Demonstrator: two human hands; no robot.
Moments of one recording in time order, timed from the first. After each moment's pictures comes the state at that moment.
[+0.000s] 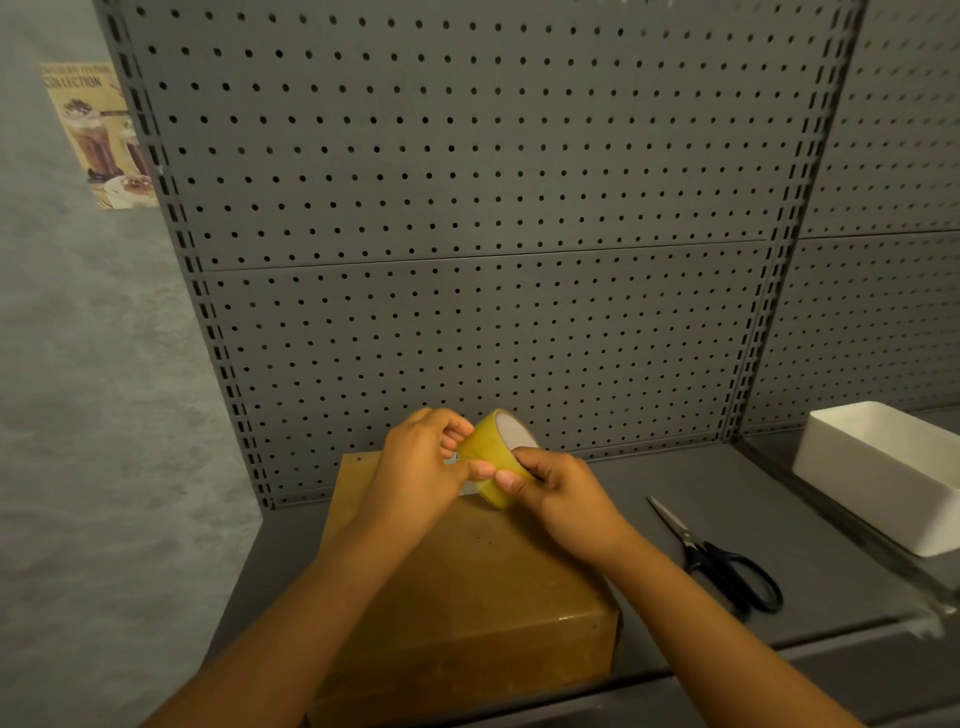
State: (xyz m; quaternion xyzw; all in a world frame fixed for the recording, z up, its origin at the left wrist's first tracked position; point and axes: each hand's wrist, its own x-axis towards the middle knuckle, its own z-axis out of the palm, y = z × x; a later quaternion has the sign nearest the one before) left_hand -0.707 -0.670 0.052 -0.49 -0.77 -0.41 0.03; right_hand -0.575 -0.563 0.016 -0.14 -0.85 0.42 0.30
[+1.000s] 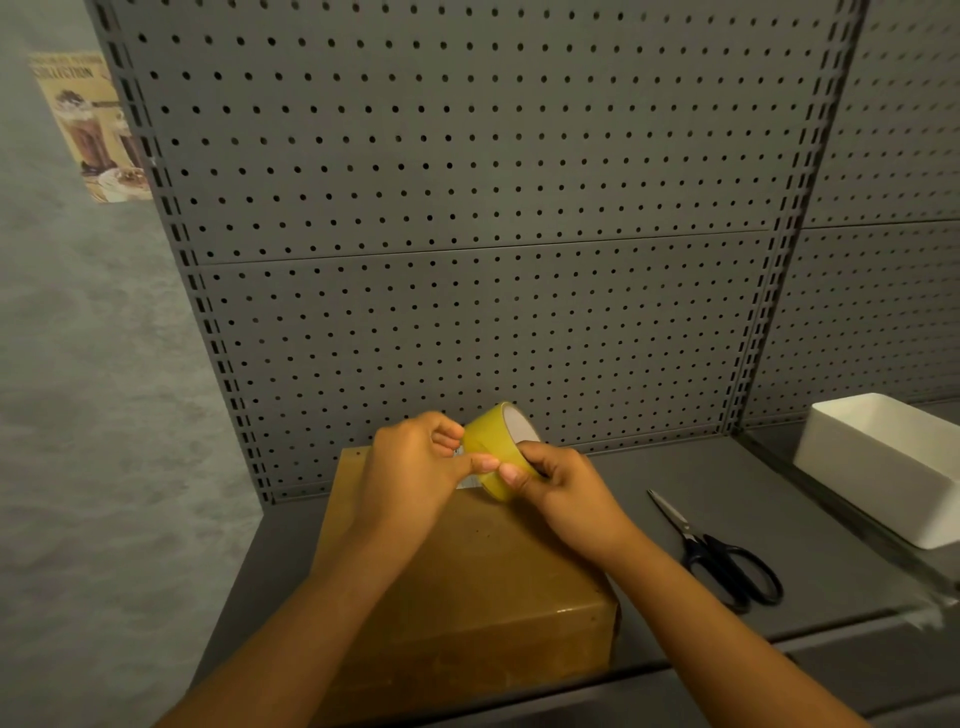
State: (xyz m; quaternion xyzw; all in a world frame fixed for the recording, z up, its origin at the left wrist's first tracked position) left_hand -0.704 -0.673 0.046 -0.43 -0.78 -0.44 0.04; right_hand -0.572 -0.562 0.011 -0.14 -0.83 0.44 0.31
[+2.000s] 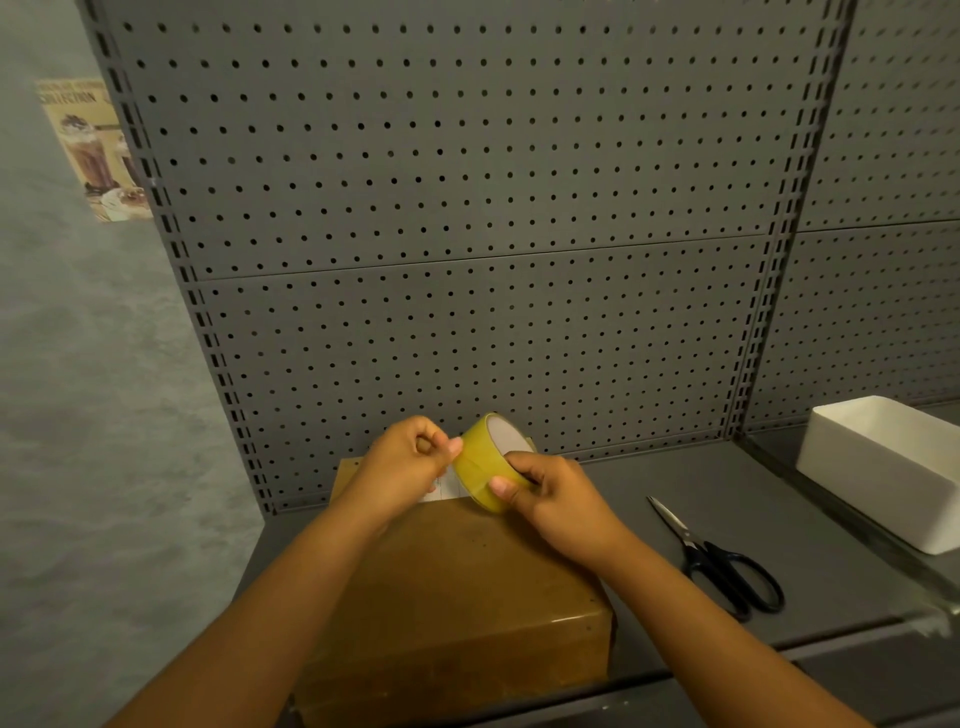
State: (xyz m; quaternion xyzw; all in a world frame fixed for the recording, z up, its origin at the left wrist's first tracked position) left_hand -0.722 -0.670 0.058 -0.41 -0.78 -0.44 -0.16; right_hand -0.575 -0.558 0.012 -0.13 -0.86 0.40 0.29
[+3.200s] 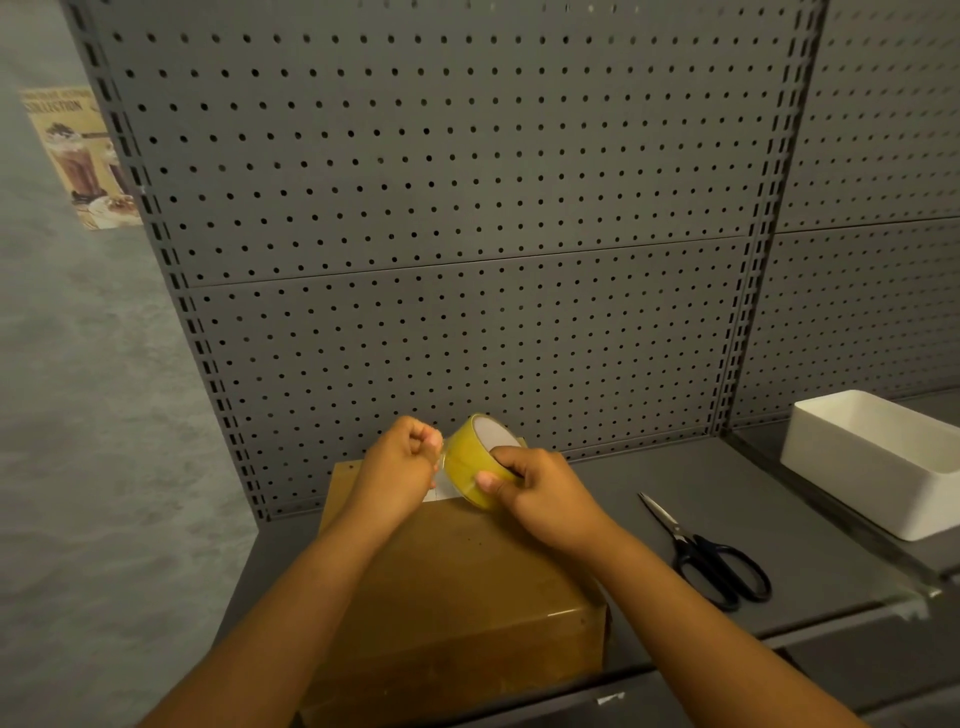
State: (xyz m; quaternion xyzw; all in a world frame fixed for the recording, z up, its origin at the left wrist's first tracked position) left_hand -0.713 -0.671 0.055 -0.40 -0.79 -0.46 -0.11; right_hand -0.580 -0.567 0.023 -0.17 -0.87 0.38 0.27
